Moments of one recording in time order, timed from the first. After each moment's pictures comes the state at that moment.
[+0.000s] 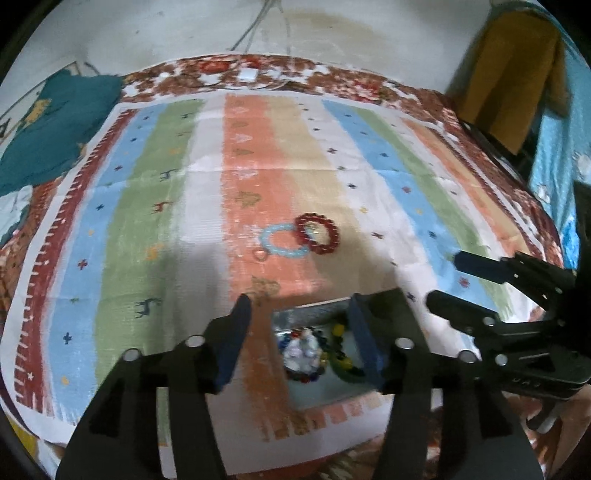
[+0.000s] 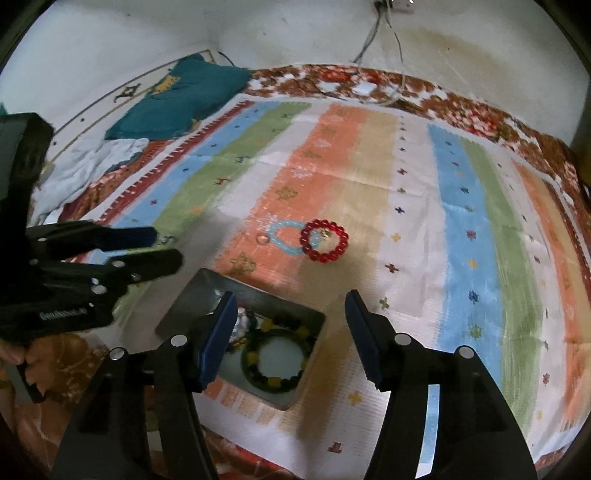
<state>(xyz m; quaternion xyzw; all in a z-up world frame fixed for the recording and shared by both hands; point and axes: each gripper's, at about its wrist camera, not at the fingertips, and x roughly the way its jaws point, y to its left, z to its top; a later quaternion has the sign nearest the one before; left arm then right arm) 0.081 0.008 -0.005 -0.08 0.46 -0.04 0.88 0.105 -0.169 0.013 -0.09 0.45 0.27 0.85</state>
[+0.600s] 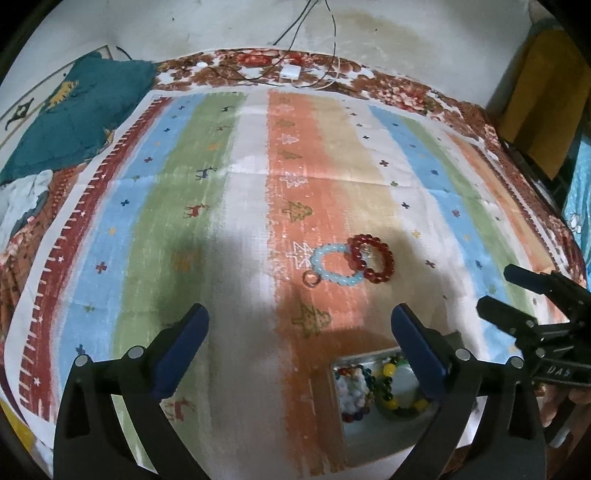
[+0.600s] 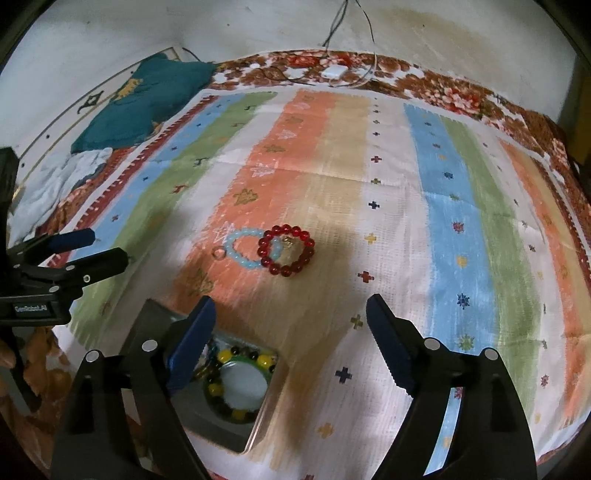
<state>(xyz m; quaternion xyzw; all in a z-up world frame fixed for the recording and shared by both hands) 0.121 0.043 -0.022 -0.09 0.47 0.02 0.88 0.162 -0.175 -0.006 -0.06 0.48 0.23 0.84</state>
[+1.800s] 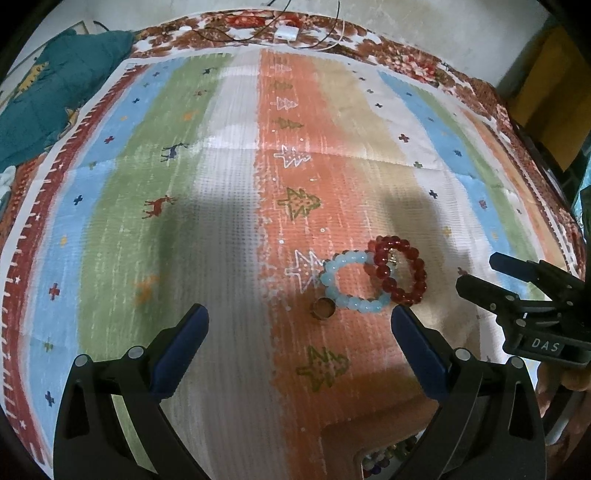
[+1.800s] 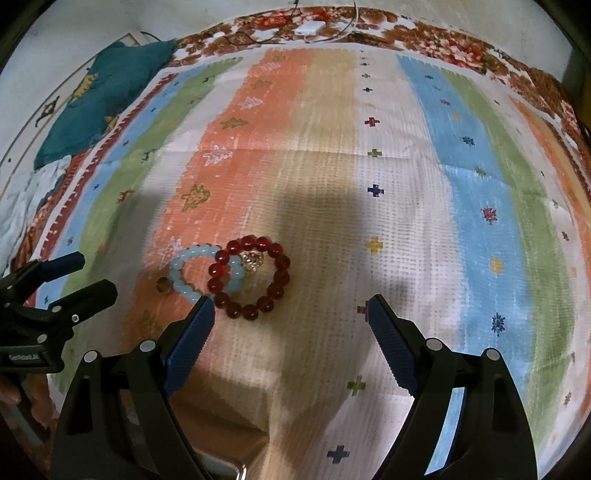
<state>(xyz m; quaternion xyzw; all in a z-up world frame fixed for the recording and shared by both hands) 0.195 0.053 -0.076 -0.10 0.52 0.00 0.85 0.244 -0.149 -0.068 -0.05 0.55 0.20 0.81</state>
